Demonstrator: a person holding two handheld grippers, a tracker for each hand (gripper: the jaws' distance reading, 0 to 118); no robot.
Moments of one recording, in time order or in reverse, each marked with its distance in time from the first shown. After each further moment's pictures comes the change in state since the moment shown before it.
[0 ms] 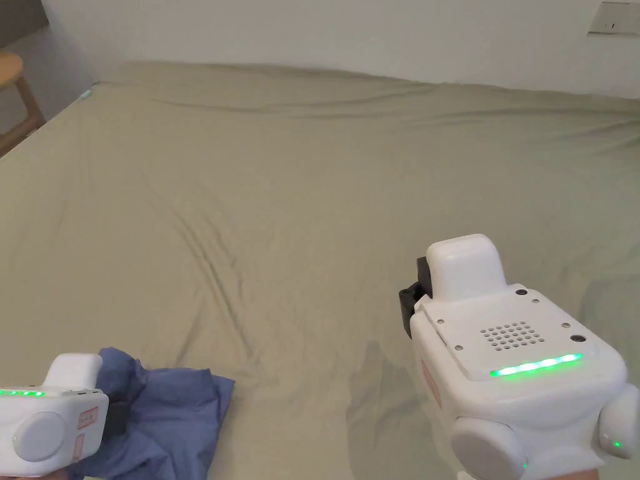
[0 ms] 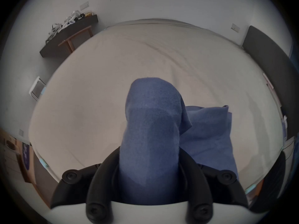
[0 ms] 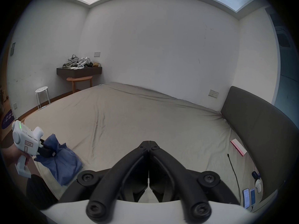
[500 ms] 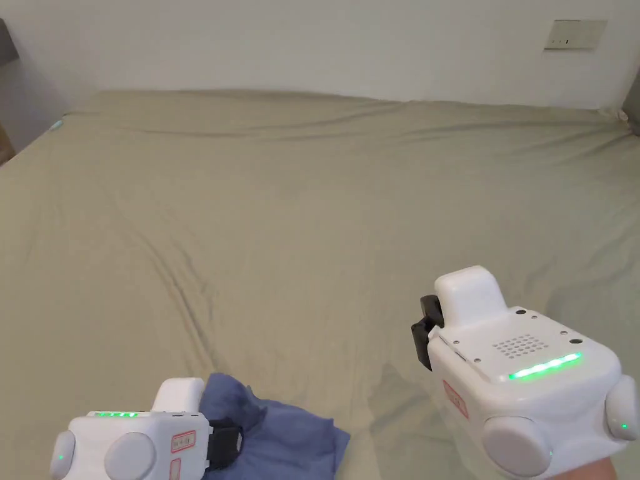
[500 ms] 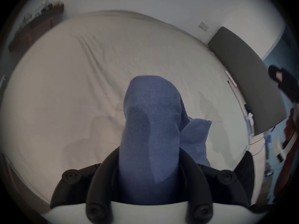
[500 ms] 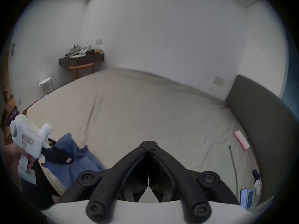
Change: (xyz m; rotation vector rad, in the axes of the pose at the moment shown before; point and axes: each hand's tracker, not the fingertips) left arm 0.146 0.013 0.023 -0.020 -0.371 -0.002; right arm 0.067 -0.020 -0.009 -0.078 0.030 0.014
